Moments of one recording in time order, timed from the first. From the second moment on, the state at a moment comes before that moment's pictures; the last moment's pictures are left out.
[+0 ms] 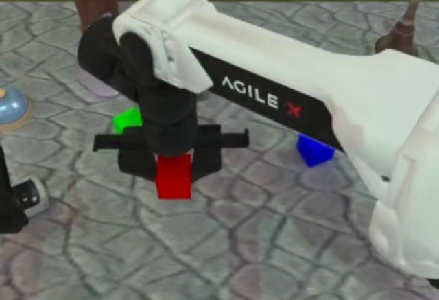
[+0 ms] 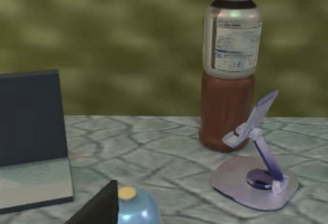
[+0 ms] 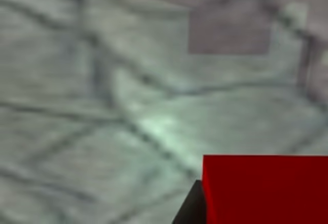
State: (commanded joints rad) left arm 0.00 0.00 0.00 0.00 0.00 0.00; right arm 0.91 2.48 2.35 -1.42 0.03 0.92
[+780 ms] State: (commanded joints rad) left arm 0.00 0.00 0.00 0.00 0.00 0.00; right arm 0.92 2.49 2.10 -1.16 0.03 0.92
